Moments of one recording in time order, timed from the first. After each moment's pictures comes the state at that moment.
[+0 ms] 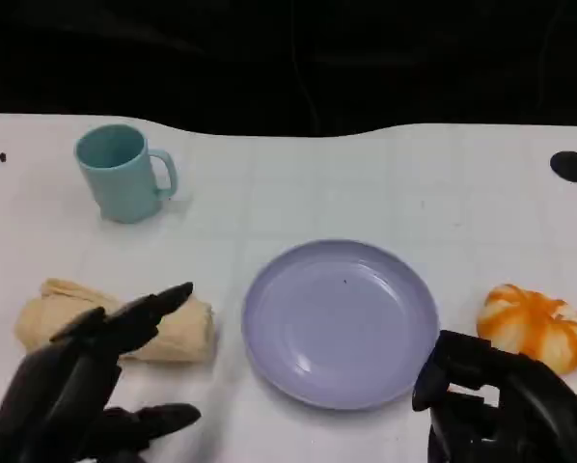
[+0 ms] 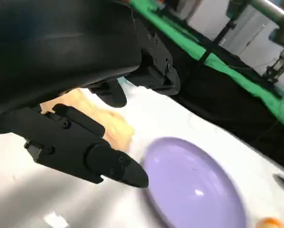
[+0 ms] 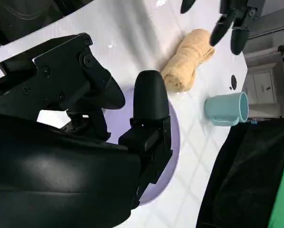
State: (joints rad) left arm 0.29 0.27 -0.02 -0.40 0.59 -0.09 -0.06; right arm 0.30 -0.17 0.14 -0.58 0.17 0.47 0.21
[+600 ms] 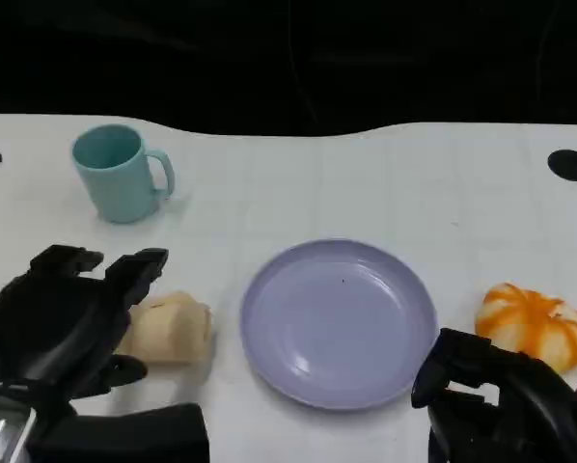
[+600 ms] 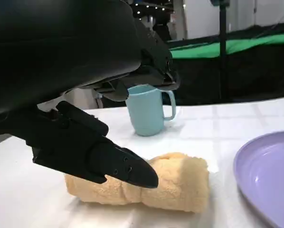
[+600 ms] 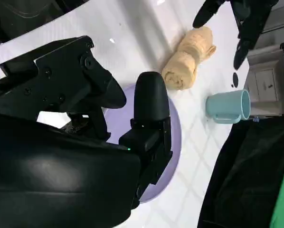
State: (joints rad) left arm 0.06 0.41 -0.14 -0.30 1.05 0.09 -0.17; right arm 0.30 -0.17 0.14 -0.58 0.17 0.48 0.21
